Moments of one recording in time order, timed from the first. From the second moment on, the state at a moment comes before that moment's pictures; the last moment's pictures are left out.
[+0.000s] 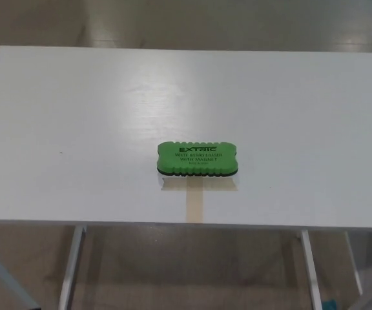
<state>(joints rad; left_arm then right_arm) 0.01 0.21 0.31 0.91 -0.03 -0.27 -0.01 0.06 -0.18 -0.13 0.95 -0.10 -0.36 -0.18</state>
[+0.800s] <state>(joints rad) 0.03 0.27 0.23 0.86 -0.06 -0.42 -0.22 0.03 -0.18 -0.15 1.04 -0.10 -0.57 -0.28</state>
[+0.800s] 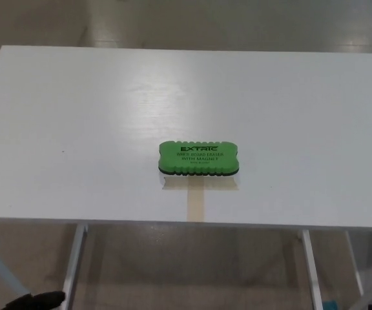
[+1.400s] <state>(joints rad) 0.09 0.37 0.05 0.54 -0.15 -0.32 -0.55 0.03 -0.18 -0.16 1.05 -0.10 -0.57 -0.28</state>
